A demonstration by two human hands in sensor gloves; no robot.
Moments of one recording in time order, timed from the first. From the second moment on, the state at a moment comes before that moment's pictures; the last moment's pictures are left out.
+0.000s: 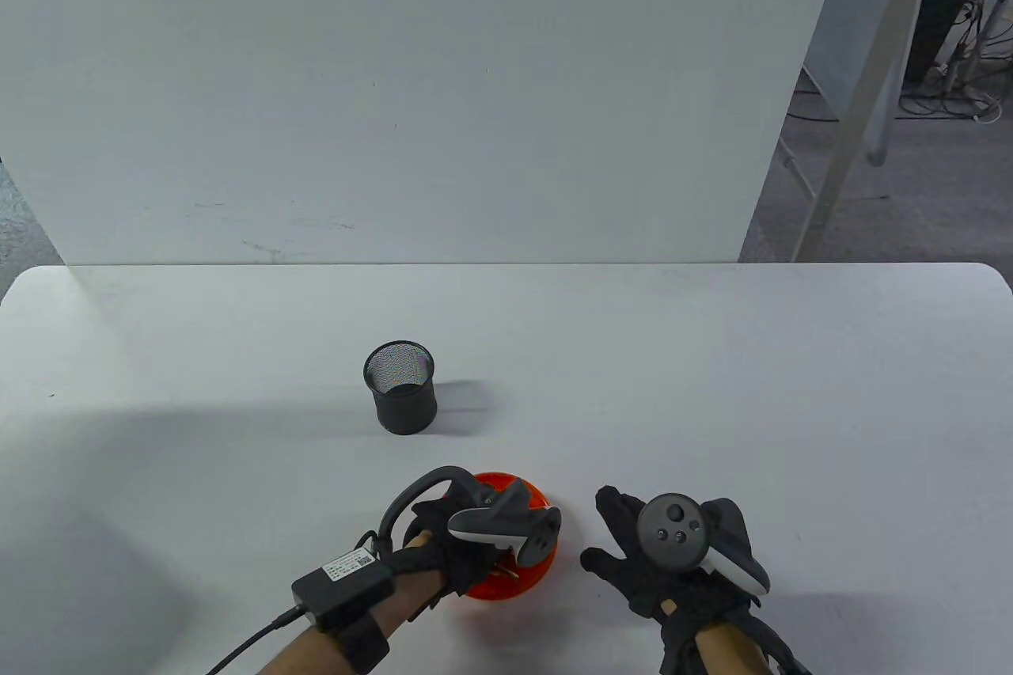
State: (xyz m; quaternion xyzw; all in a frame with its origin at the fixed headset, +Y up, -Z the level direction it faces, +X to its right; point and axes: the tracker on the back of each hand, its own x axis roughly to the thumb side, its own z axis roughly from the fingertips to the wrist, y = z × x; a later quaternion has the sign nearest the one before) left_hand -0.049 -0.725 -0.382 -0.18 -0.31 -0.26 0.90; right_hand 0.150 -0.706 -0.339 0.17 0.10 0.96 0.22
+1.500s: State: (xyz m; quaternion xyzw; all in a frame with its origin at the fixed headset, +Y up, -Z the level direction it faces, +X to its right) left_hand -0.058 -0.720 -0.401 -0.21 -0.32 -0.17 0.91; right_hand 0.152 -0.704 -0.339 0.17 0.10 0.95 0.23
